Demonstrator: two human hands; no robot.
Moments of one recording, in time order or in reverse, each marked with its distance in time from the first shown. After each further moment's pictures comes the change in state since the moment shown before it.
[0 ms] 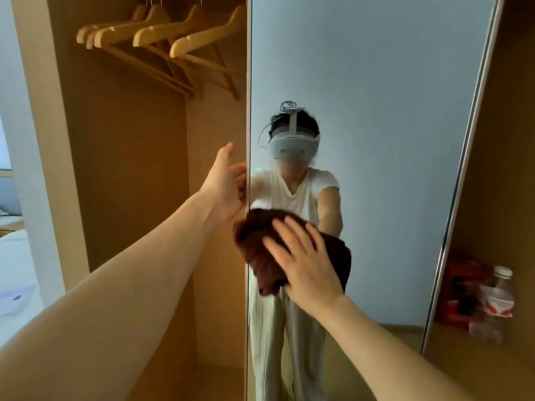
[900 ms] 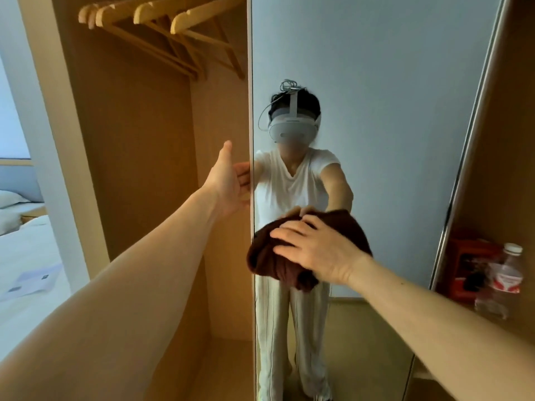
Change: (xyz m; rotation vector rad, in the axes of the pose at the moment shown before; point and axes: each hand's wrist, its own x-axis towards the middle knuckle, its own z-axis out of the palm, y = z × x) left_hand -0.009 -0.025 -0.014 0.081 0.065 -0.071; right_hand -0.008 0.030 -0.013 -0.027 -0.160 -0.442
